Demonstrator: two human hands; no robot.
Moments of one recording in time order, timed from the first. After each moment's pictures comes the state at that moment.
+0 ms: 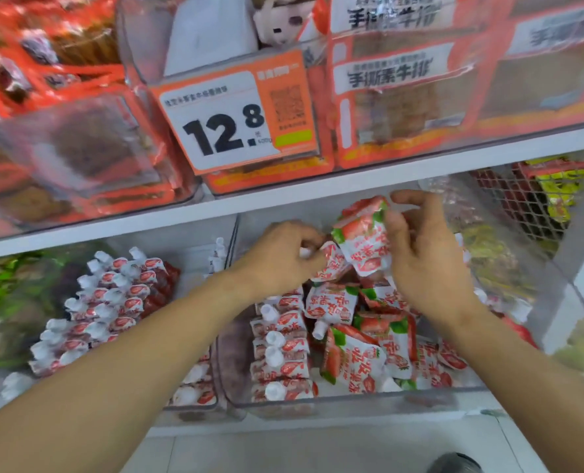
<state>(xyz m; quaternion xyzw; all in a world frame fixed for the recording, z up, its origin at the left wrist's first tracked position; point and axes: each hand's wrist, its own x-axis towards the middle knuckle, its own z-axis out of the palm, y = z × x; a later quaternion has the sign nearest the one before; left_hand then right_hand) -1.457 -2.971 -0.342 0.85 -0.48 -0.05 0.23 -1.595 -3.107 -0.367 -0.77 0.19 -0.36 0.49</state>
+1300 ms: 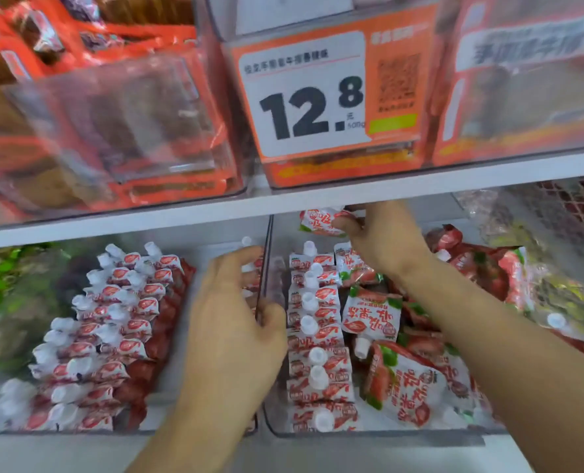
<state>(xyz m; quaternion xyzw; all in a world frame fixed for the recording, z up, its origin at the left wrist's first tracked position) -1.503 -2.871 -0.338 0.88 -0.23 0.10 0.40 -1.490 -3.085 -0.360 -0.91 0.15 -0.24 0.31</state>
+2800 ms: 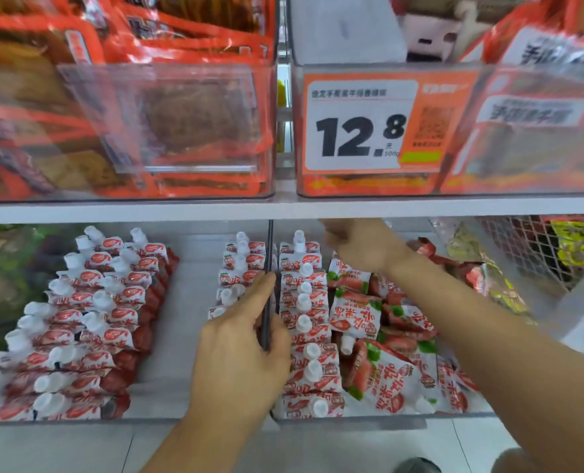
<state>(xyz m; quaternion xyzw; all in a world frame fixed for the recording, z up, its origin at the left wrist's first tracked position) -1.513 -2.851 -0.360 0.87 -0.27 0.07 0.40 -1.475 -3.093 -0.357 -0.95 0.15 -0.01 0.27</state>
